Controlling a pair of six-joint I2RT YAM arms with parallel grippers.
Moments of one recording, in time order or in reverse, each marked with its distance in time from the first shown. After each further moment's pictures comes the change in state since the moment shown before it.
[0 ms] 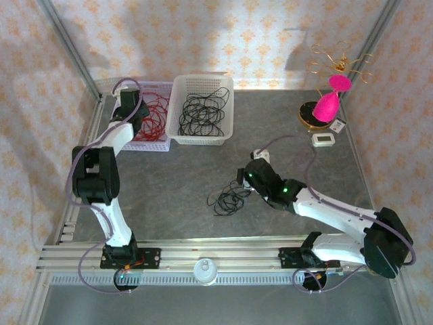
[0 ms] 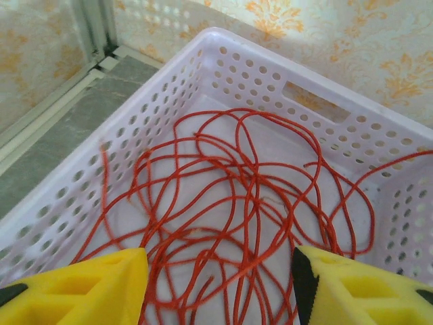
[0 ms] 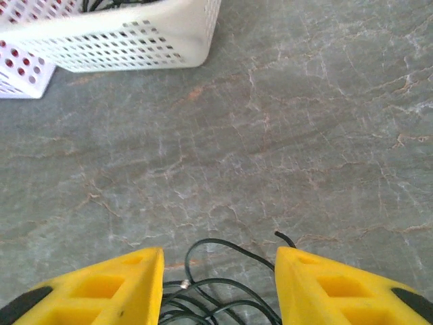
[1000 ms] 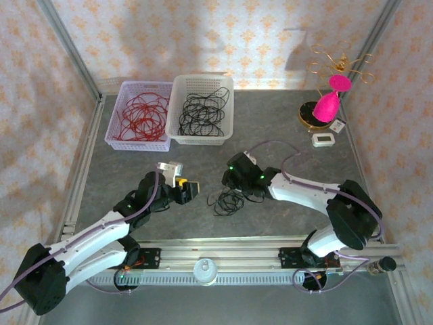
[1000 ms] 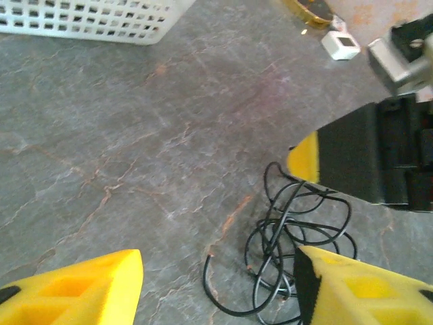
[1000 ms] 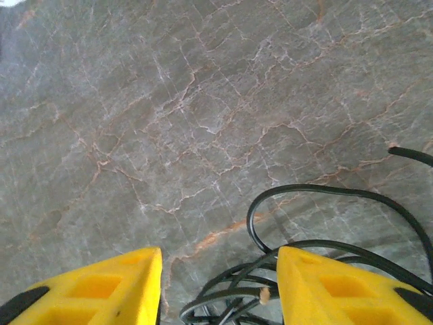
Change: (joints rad) left arm -0.644 -0.976 -0.977 0.100 0.434 -0.082; right arm -0.002 0.311 0.115 -0.006 -0.235 0.394
